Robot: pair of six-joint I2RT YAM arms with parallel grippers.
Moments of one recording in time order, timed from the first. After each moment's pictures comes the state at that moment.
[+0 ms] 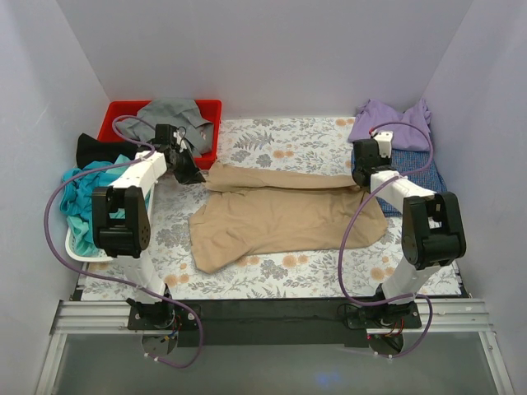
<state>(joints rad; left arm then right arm) -0.05 1.81 1.36 -0.58 0.29 -0.52 0.19 1.69 1.03 -0.15 0.77 0.15</state>
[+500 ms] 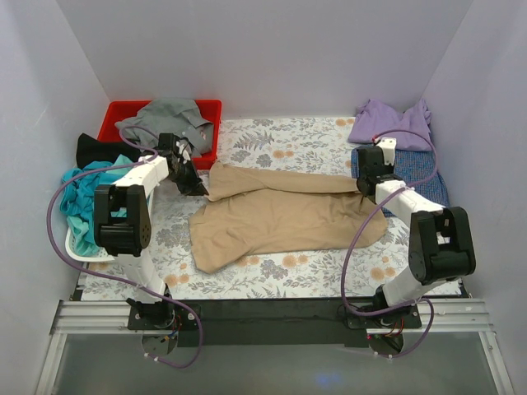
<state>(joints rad) -0.05 1.83 1.30 -0.64 0.37 -0.49 0.19 1.58 0.93 -0.17 0.72 0.16</state>
